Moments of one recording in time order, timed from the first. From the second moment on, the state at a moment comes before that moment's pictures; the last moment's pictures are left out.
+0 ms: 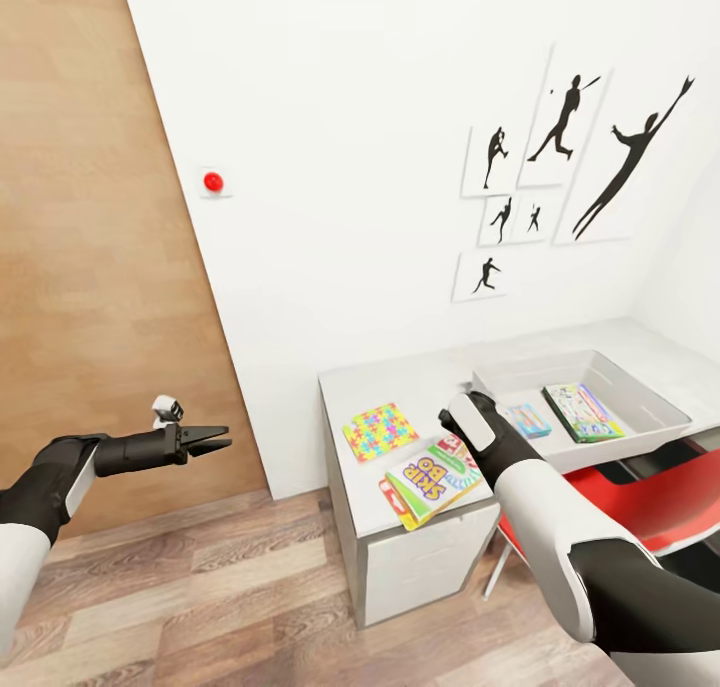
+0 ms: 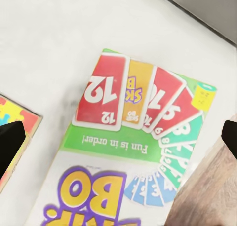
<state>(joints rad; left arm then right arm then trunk) -0.83 0.39 0.10 -0.67 0.12 0.85 -1.56 -1.03 0.08 0.08 -0.53 -0.76 0.44 -0.78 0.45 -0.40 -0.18</state>
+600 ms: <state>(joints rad) -0.83 0.41 0.10 -0.67 0.13 0.84 -1.56 -1.03 0.08 0.08 -0.53 -0.70 0.44 -0.78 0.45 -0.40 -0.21</state>
